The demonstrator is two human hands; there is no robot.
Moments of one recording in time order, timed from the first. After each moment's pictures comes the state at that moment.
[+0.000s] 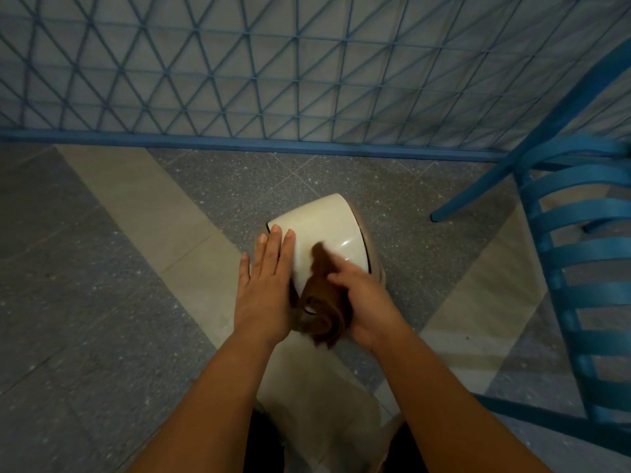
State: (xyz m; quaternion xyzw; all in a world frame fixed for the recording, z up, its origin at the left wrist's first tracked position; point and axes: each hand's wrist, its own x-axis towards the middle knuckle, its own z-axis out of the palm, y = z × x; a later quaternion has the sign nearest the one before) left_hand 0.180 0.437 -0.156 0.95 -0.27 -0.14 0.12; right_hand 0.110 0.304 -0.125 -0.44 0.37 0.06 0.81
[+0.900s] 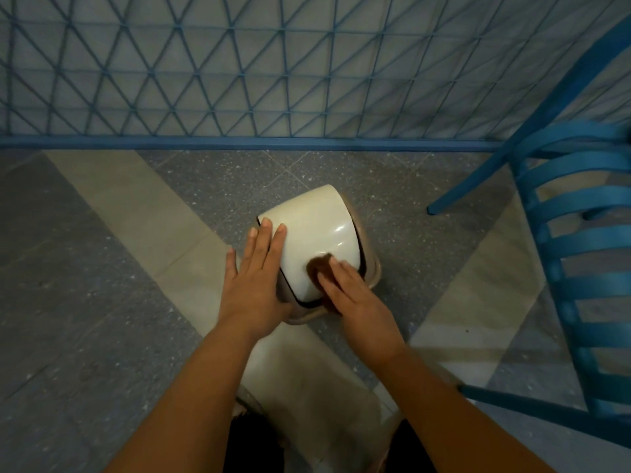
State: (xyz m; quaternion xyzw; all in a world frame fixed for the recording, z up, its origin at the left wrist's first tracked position) left_hand 0.197 0.440 -0.160 0.93 -0.30 -0.15 0.12; right_hand 0.071 0.285 -0.186 -0.97 0.07 0.00 0.25
